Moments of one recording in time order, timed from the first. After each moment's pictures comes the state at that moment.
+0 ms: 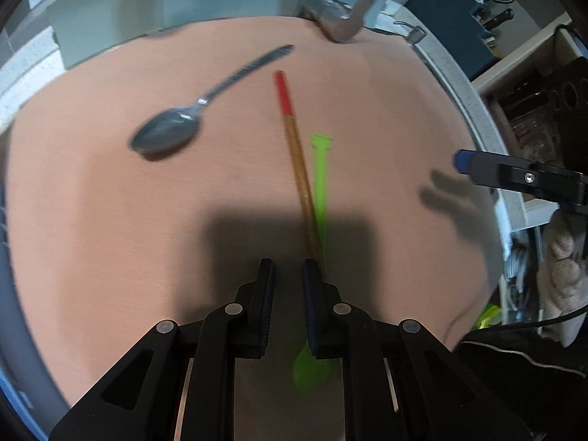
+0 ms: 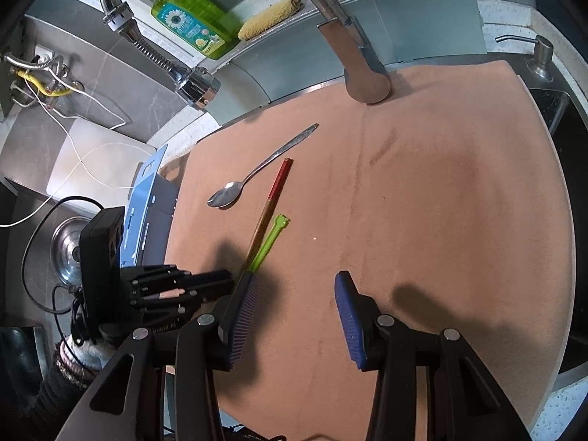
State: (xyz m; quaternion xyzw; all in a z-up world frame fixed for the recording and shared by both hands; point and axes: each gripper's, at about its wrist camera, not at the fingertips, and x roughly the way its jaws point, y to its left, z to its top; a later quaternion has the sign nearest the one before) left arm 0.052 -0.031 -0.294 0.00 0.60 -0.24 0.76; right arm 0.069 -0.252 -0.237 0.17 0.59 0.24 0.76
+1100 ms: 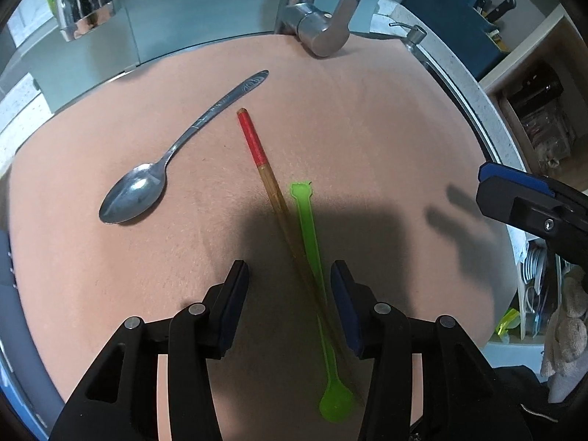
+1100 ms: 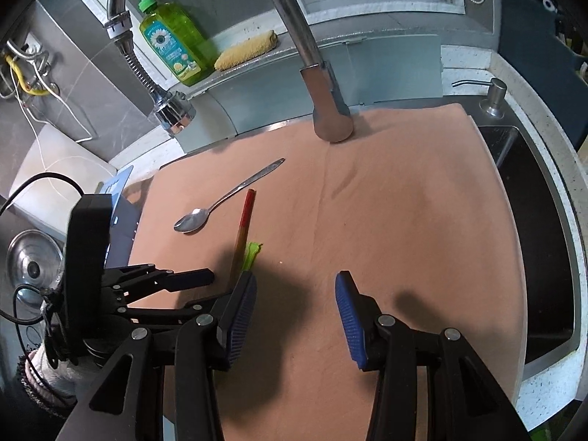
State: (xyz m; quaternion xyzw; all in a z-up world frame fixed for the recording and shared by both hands) left arm 0.079 -0.072 -0.290 0.04 0.59 -0.21 0.78; right arm 0.053 -0.245 -0.214 0.11 0.54 0.14 0.83
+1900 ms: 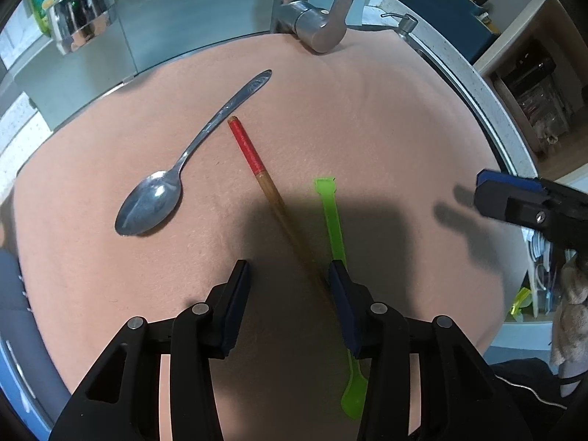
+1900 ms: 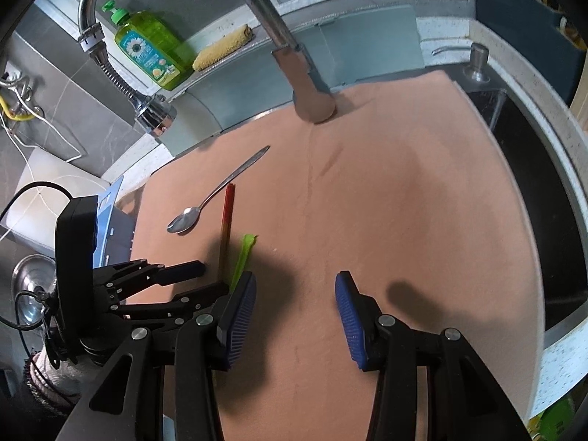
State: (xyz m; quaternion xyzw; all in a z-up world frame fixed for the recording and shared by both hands) left arm 0.081 -0.059 -0.290 0.08 0.58 -0.23 0.78; right arm 0.051 -0.247 -0.231 0.16 0.56 0.12 0.80
